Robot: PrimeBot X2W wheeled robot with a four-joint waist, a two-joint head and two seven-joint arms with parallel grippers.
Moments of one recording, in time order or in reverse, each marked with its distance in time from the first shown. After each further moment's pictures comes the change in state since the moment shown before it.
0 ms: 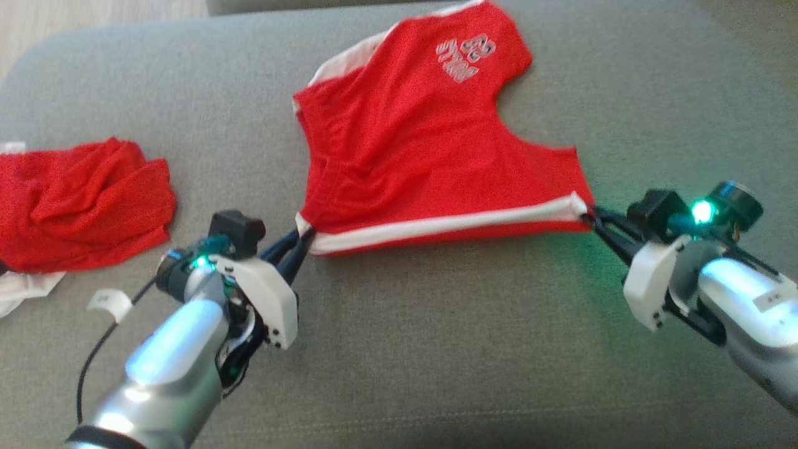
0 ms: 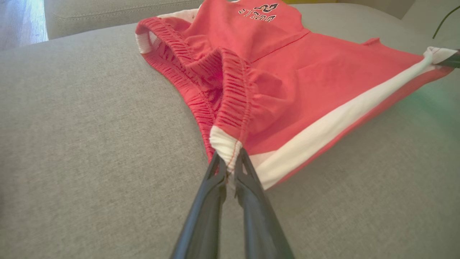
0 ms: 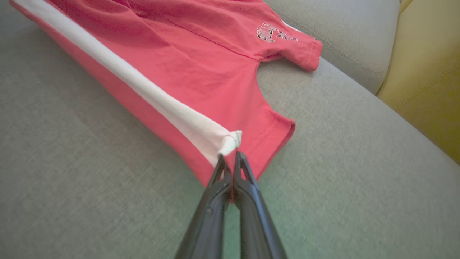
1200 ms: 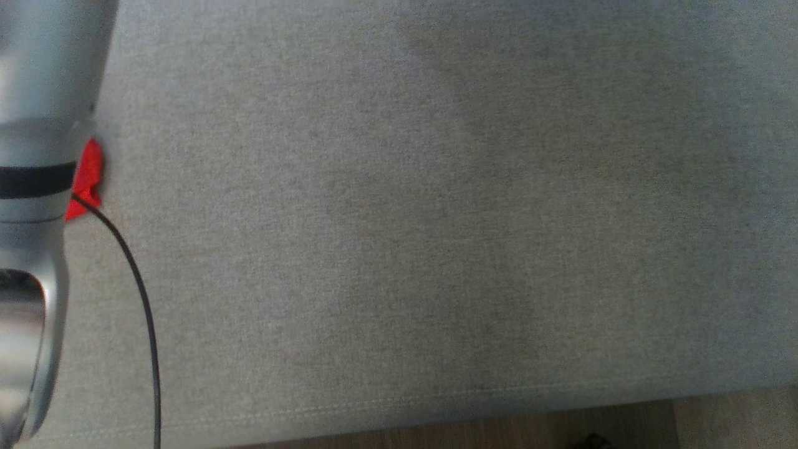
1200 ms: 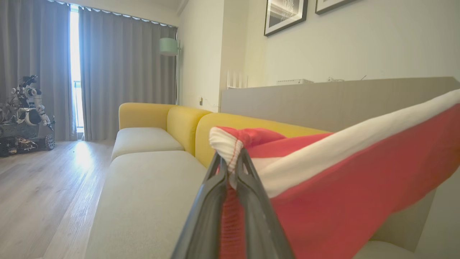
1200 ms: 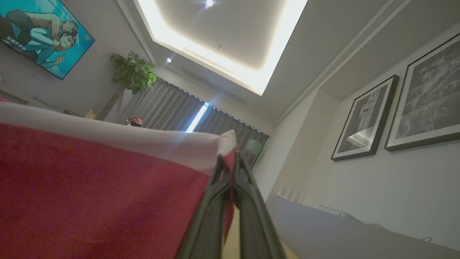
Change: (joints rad) left arm -0.765 -0.027 0.323 -0.301 0.019 0.167 0.066; right arm -0.585 0.202 -0.900 -0.280 -0.576 0.000 -0.129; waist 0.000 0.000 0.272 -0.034
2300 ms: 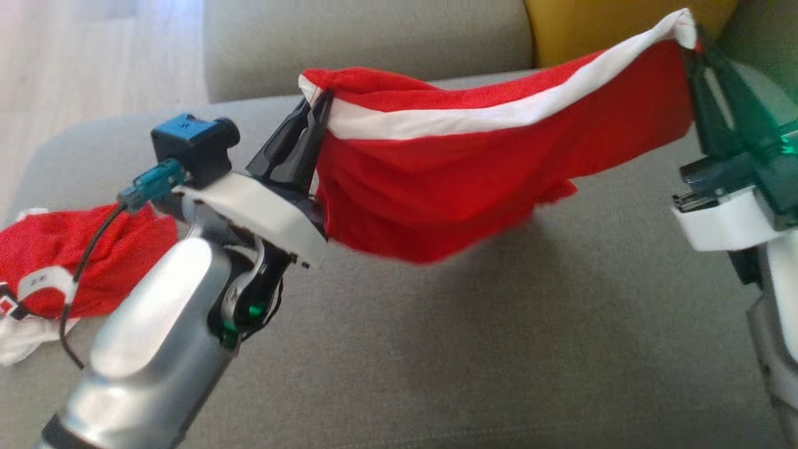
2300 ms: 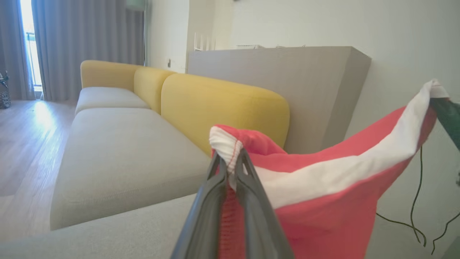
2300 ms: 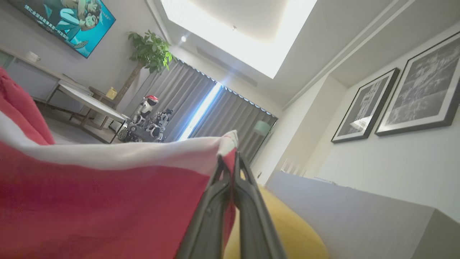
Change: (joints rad) left arm 0.788 0.050 -0.119 -0.288 -0.091 0.057 -0.006; right arm 0.884 0.051 -0.058 -0.307 -0.117 0.000 0.000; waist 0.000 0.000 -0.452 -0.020
